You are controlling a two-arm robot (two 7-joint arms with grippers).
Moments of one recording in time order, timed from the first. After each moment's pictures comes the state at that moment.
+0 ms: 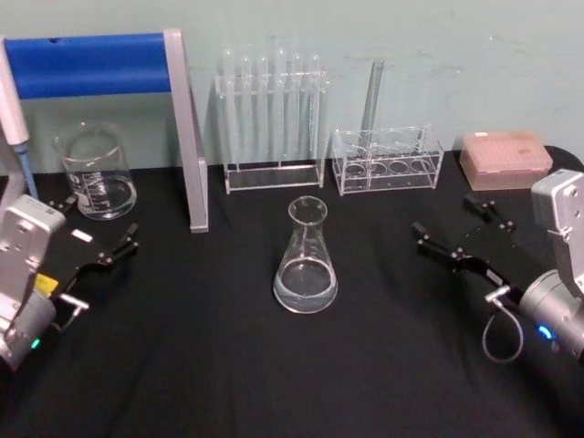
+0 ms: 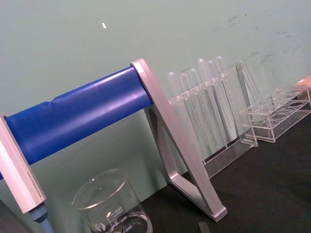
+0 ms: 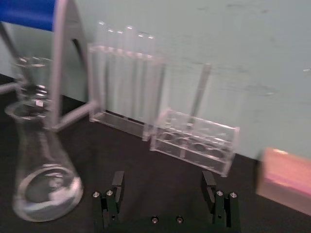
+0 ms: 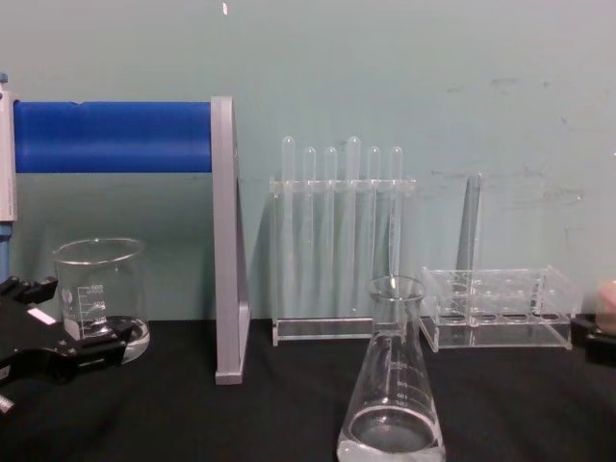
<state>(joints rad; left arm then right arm) -0.20 0.60 0.45 -1.41 -0.25 -0.12 0.03 0.12 0.60 -0.37 -1.53 0.44 -0.06 0.15</state>
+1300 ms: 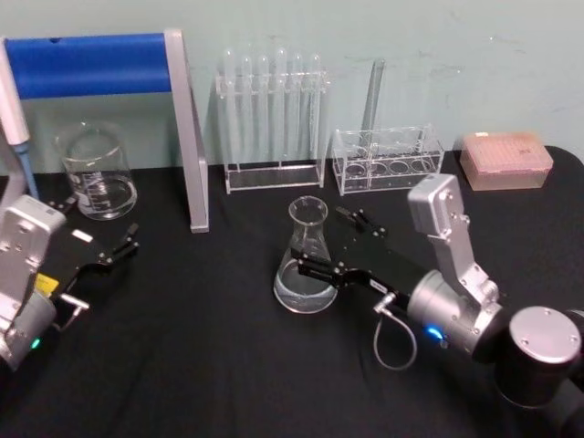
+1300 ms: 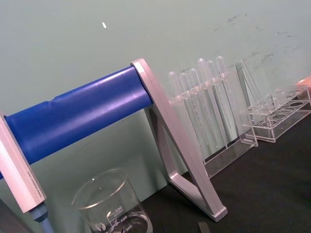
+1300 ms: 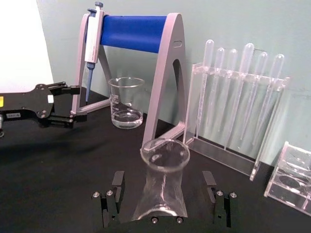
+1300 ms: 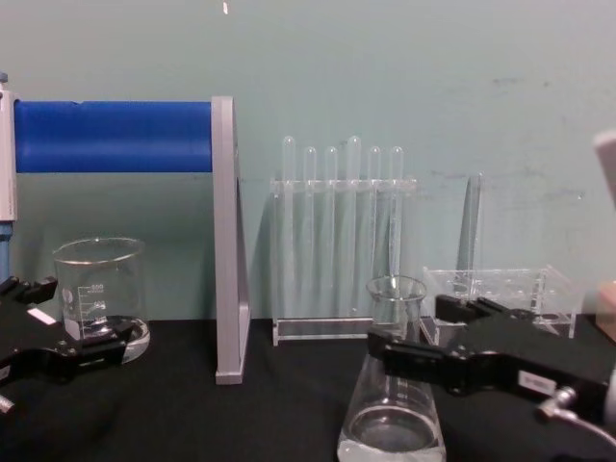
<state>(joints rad) -0.20 0.60 0.45 -1.41 -0.25 -0.12 0.03 0.24 0.39 -0.47 -1.44 0.36 -0.04 0.36</state>
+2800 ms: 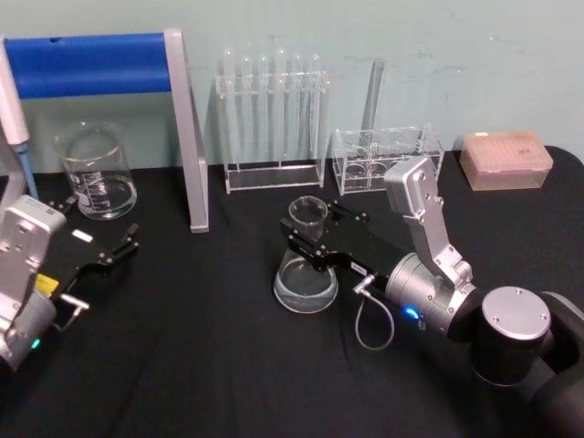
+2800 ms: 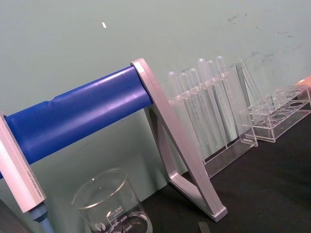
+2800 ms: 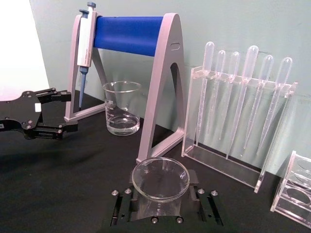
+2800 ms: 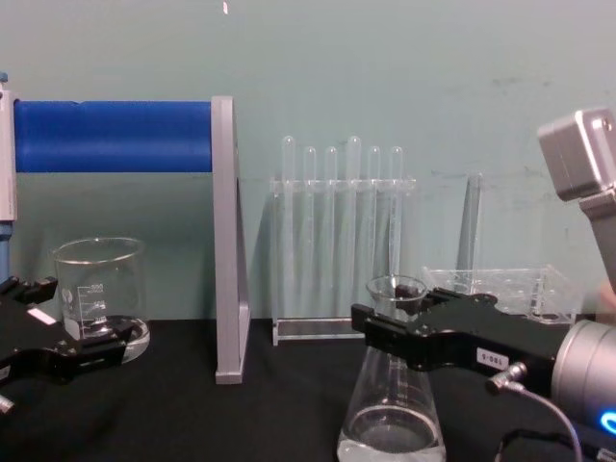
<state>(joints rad) -0.20 0.60 0.45 -1.41 -0.25 -0.12 0.03 0.31 0.30 -0.47 -1.34 0.32 -0.04 0.37</state>
